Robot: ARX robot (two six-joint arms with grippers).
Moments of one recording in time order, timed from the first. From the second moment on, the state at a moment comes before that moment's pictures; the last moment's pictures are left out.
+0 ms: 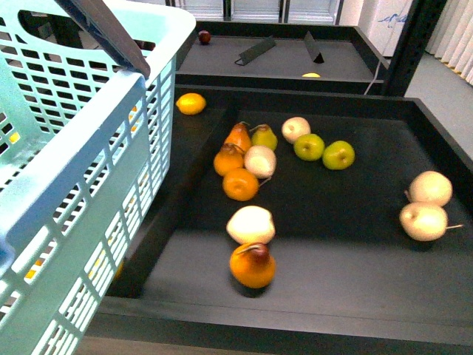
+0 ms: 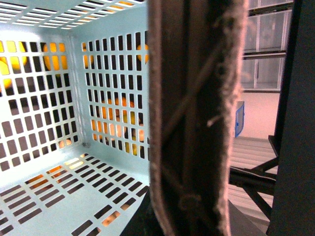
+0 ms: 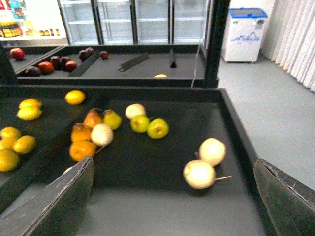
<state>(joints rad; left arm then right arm) -0.19 0.98 0.87 -0.28 -0.17 -1.48 0.00 0.00 0.02 0.00 0.00 0.00</state>
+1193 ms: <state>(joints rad) -0.19 0.98 0.87 -0.28 -0.16 -1.48 0.00 0.00 0.02 0.00 0.00 0.00</state>
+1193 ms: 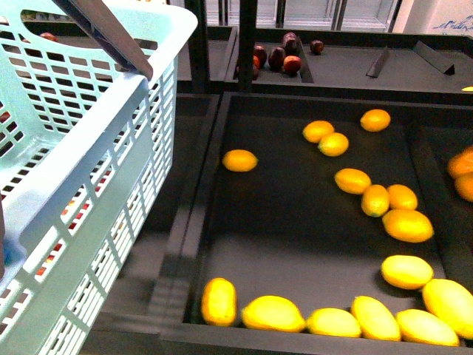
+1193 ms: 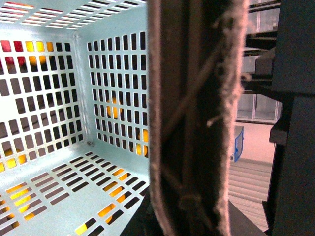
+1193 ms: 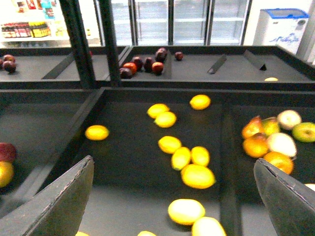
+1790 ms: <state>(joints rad) -0.18 0.98 0.87 -0.28 -0.19 -1.48 0.00 0.00 0.02 0.00 -0.01 0.00</state>
